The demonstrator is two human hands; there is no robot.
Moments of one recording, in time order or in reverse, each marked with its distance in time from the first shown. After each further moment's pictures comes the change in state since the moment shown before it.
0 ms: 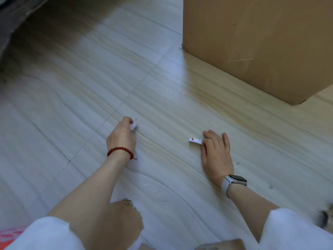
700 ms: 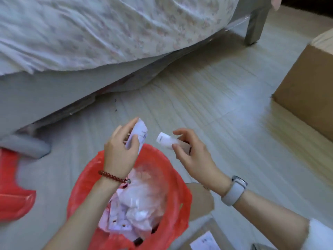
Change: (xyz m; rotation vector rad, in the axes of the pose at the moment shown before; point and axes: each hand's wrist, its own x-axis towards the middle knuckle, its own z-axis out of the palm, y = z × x) left_hand -0.172 -0.140 -0.284 -0.415 0.518 -0.078; right_hand -0.005 -0.354 -0.148 0.940 -0.432 -0.303
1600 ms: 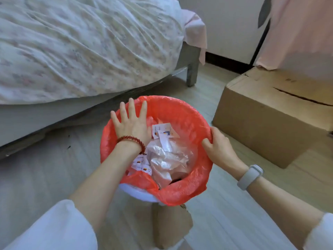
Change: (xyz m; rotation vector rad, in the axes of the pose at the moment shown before) left_hand 0.077 0.081 0.067 0.601 -0.206 0.296; right_hand -0.011 -0.024 -0.121 -0.563 0.397 0.341
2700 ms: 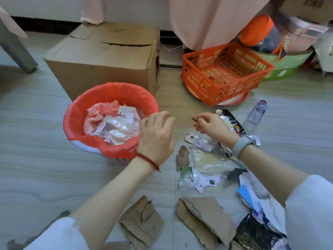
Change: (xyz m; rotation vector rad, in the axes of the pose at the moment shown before) left_hand -0.203 0.391 0.042 -0.651 0.126 1.069; right_hand -0.184 0.298 -0.231 0.126 0.337 0.598
